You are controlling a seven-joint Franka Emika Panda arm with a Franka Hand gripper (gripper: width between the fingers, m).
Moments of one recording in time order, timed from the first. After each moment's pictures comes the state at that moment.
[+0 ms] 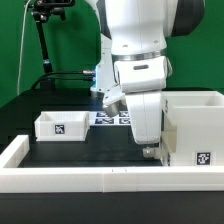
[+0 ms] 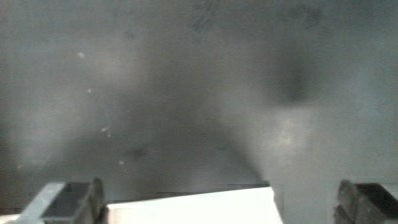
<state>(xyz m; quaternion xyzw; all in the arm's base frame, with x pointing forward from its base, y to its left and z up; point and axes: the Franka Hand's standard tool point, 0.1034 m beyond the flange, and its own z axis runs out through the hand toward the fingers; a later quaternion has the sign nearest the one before) 0.560 0.018 0.029 -0.73 -0.68 -0.02 0.05</state>
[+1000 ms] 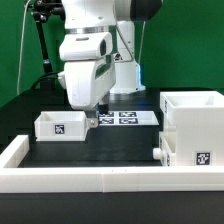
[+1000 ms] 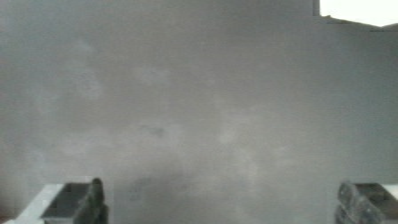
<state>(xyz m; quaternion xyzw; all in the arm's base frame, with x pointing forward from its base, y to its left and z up) 0.507 -0.060 0.059 -0.78 -0.63 -0.02 0.02</state>
